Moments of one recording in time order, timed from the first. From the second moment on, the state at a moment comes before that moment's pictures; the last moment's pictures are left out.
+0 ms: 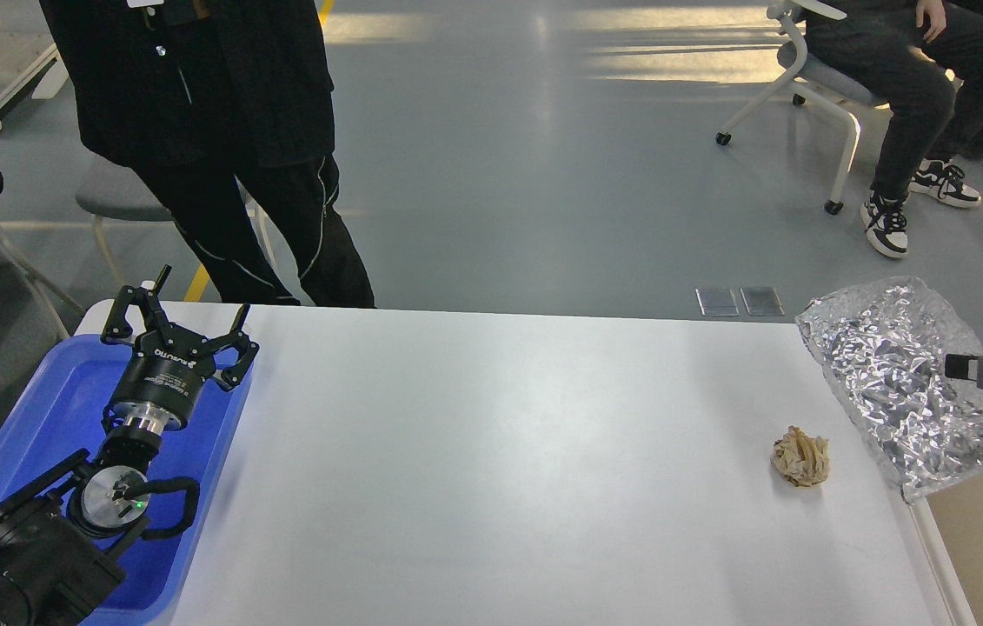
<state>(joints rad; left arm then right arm) -0.50 0.34 -0.88 -0.55 -0.07 -0.64 -0.50 0.85 -1.47 0.34 1.60 -1.32 0.33 0.27</state>
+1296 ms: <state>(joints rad) -0.50 0.34 -0.88 -0.55 -0.07 -0.64 -0.50 0.68 -1.29 0.19 1.03 -0.70 0.12 0.30</state>
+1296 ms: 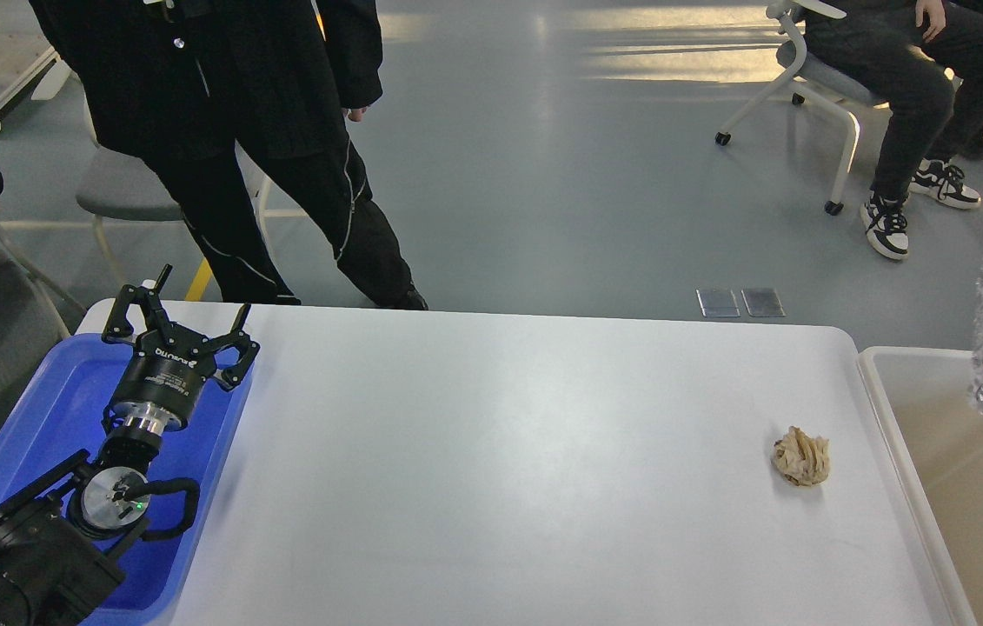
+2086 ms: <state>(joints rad) -0.50 0.34 -0.88 -0.55 -0.07 -0.64 -0.50 0.45 -0.78 0.20 0.37 -0.25 0.09 0.29</state>
